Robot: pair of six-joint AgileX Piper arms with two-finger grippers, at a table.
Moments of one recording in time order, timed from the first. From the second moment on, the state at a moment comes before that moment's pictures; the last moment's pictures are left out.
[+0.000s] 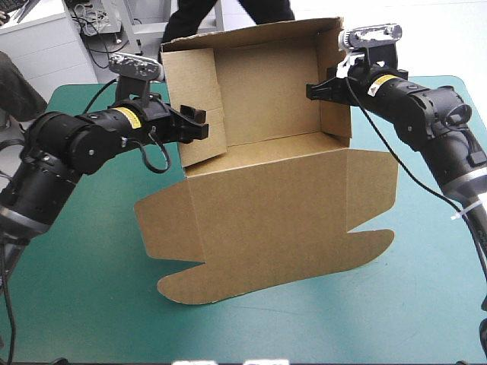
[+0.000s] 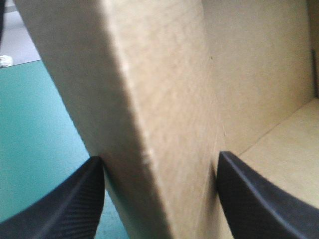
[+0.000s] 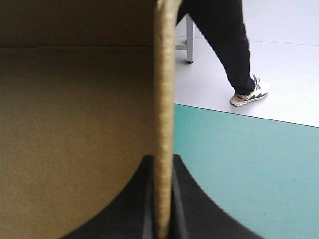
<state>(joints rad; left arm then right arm) -0.51 1.37 -1.61 -0.04 0.86 -0.14 0.33 1.48 -1.64 0.08 0.58 0.01</state>
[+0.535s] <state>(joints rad) -0.59 1.48 -1.67 0.28 0.87 -0.45 0.33 1.48 -1.64 0.03 0.62 0.05</state>
